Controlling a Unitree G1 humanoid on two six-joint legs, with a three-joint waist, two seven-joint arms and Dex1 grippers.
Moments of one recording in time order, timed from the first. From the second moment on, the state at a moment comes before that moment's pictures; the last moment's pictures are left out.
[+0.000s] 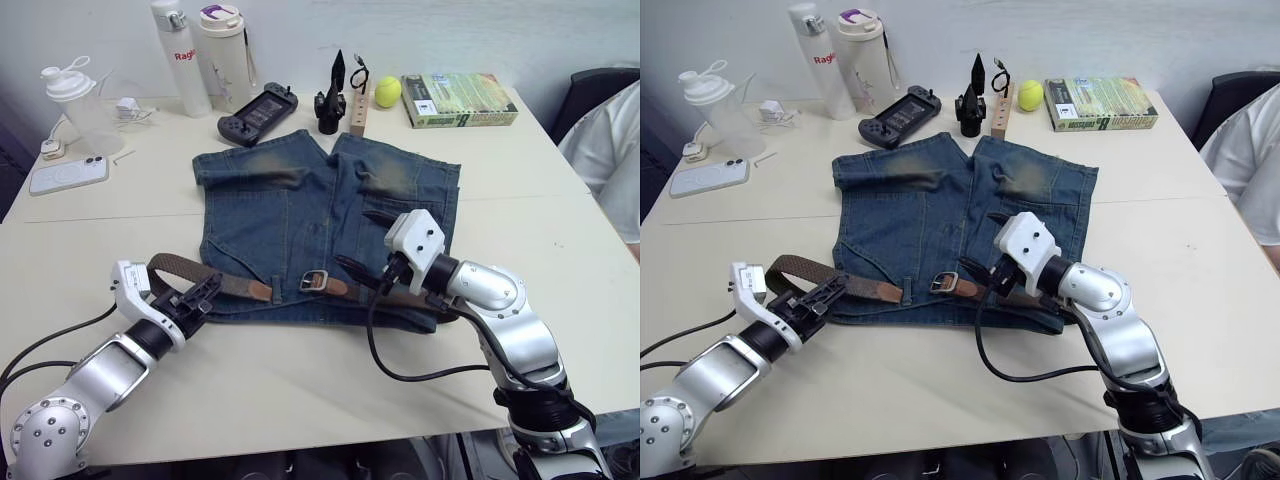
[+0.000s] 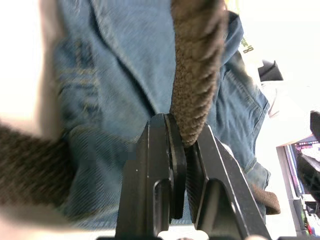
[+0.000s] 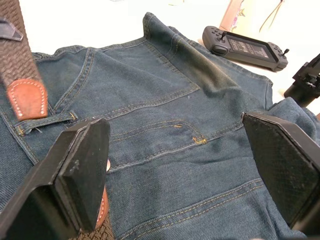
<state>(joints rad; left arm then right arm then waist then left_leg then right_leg) 0.09 0.57 0.36 -0.47 -1.66 0.73 0.37 -0.40 -0.42 0.13 -0.39 0.12 0.41 0.68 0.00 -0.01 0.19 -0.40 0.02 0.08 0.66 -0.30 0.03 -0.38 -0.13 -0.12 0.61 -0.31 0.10</state>
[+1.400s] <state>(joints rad) 0.07 0.46 0.28 -0.37 -1.64 0.69 0.42 -0.41 -0.44 0.15 -0.43 0.12 0.41 0.66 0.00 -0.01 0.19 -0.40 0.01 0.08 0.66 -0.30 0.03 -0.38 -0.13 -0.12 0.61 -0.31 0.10</state>
